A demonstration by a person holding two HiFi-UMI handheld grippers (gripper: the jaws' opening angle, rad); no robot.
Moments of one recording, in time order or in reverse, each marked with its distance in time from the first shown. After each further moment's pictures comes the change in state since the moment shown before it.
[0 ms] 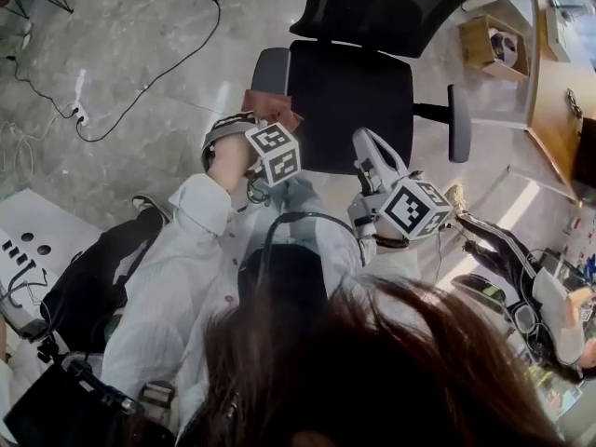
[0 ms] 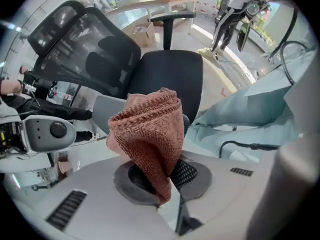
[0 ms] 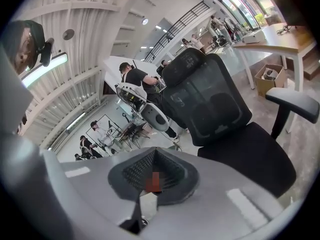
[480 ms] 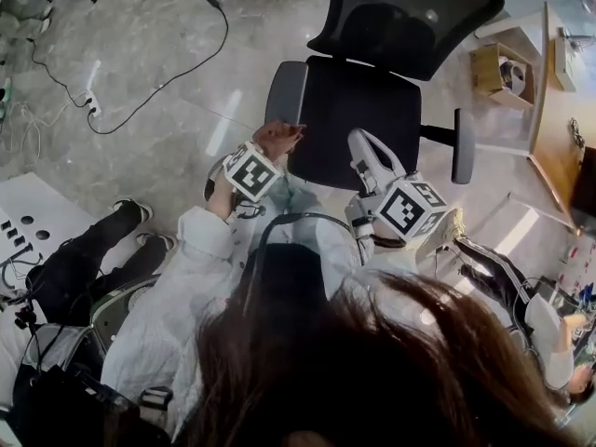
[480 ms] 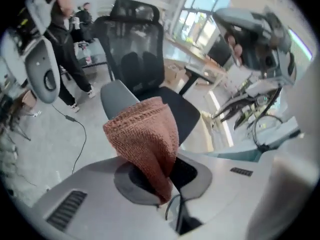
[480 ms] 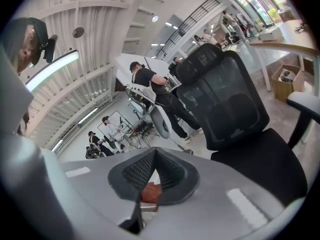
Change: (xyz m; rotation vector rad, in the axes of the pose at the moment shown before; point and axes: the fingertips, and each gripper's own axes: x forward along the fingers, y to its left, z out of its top) left arm -0.033 -0.035 -0.001 -0.620 -0.412 -0.290; right arm 0.028 0.039 0.013 -0.081 0.028 0.120
